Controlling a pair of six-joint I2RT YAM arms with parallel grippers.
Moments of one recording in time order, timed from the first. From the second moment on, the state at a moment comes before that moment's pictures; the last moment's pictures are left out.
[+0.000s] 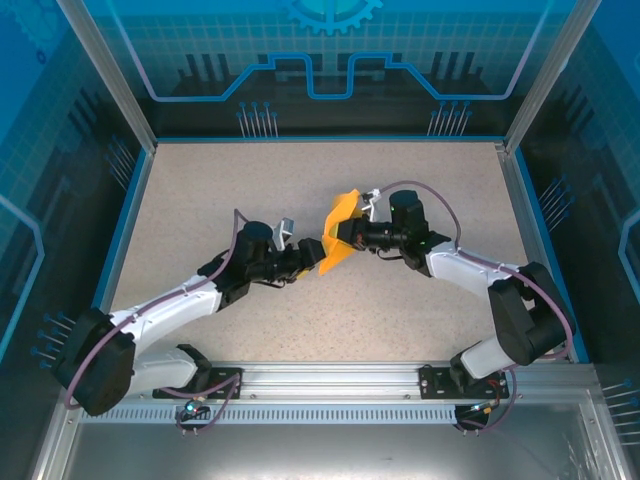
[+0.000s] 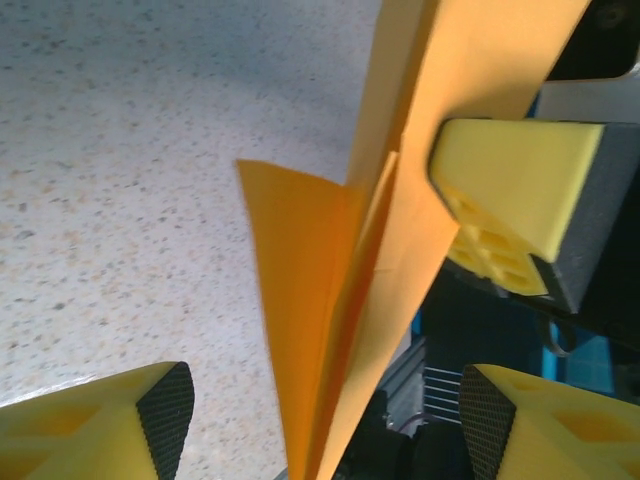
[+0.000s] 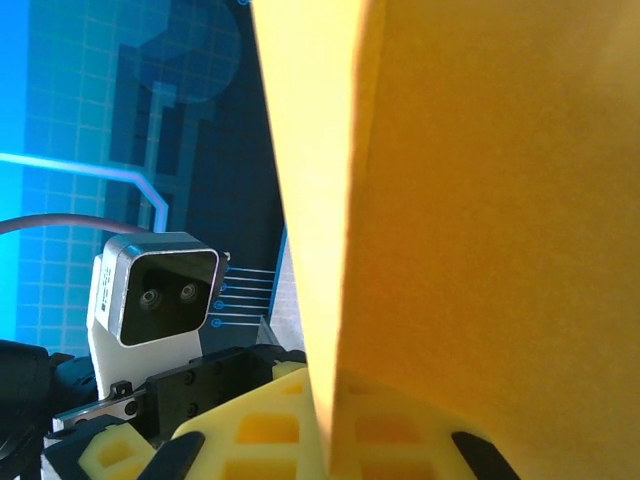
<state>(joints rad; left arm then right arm) -0.58 1.21 0.63 0.10 0.44 -1.14 0.46 1.50 0.80 0.28 -0.76 0.96</state>
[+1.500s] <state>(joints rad) -0.58 1.33 0.79 0.02 0.60 -1.00 0.41 1.44 0.77 0.25 -0.77 0.98</state>
